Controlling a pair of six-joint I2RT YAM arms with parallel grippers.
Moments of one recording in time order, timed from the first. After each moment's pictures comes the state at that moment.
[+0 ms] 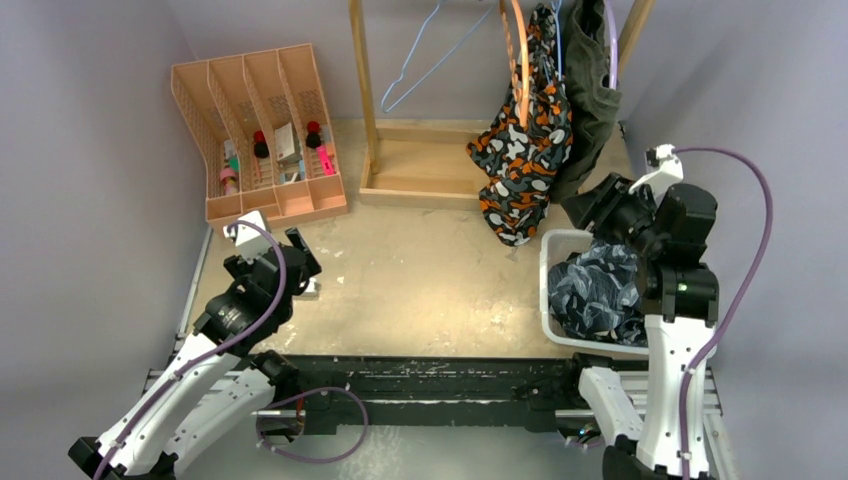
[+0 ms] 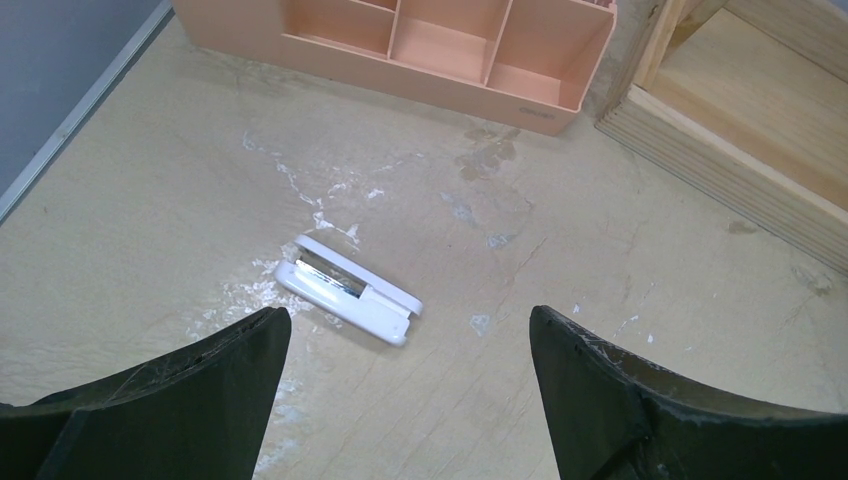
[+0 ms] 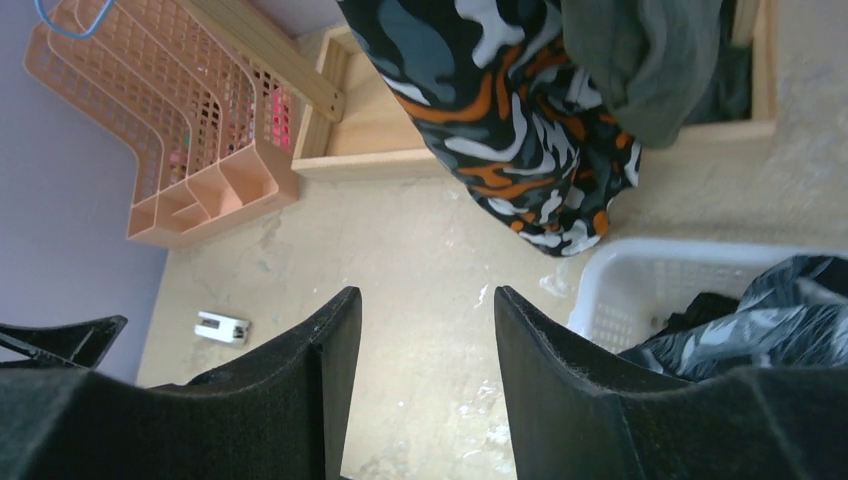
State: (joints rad) left arm -0.59 0.63 0.75 -0.80 -0.79 -0.74; right arm -0.15 0.80 1.16 -0.74 -0.43 0.42
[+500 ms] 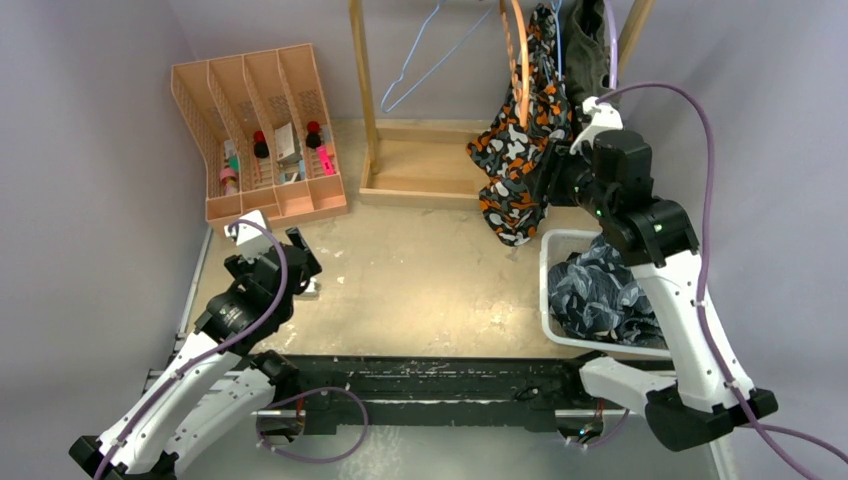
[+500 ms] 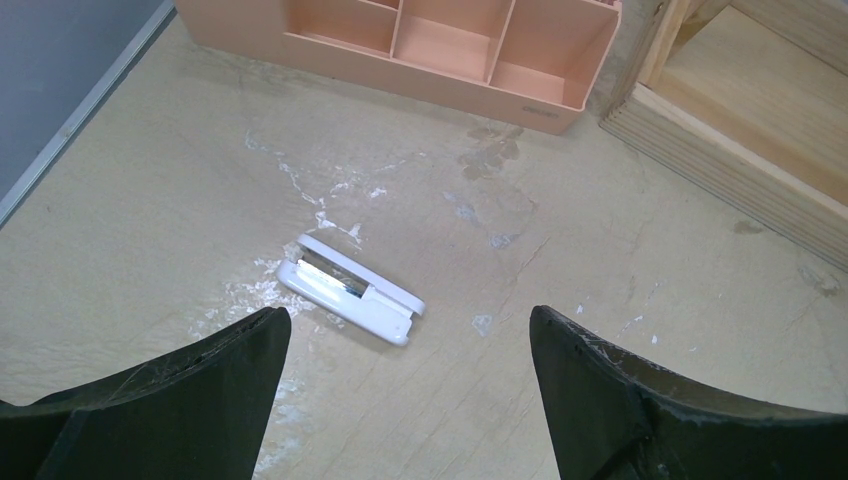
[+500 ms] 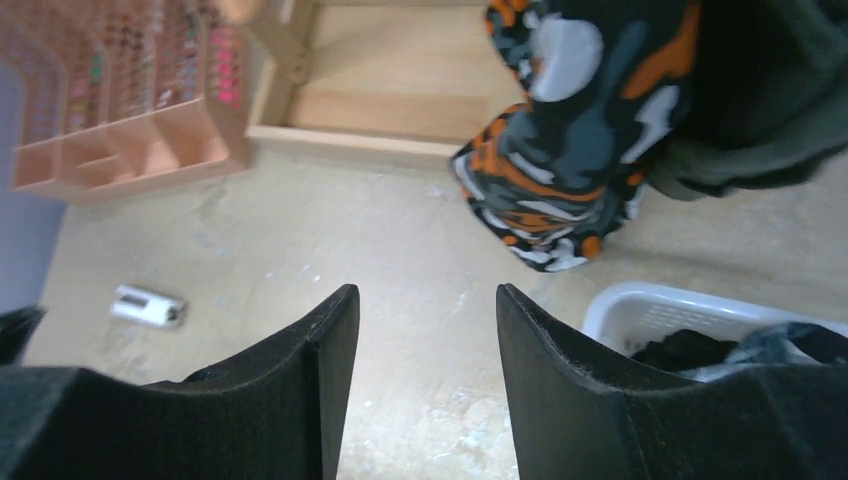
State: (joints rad) left arm -0.59 0.64 0.75 -0.80 -0.79 -0.74; right arm 0.33 1.10 1.51 -0.85 0.03 0.34
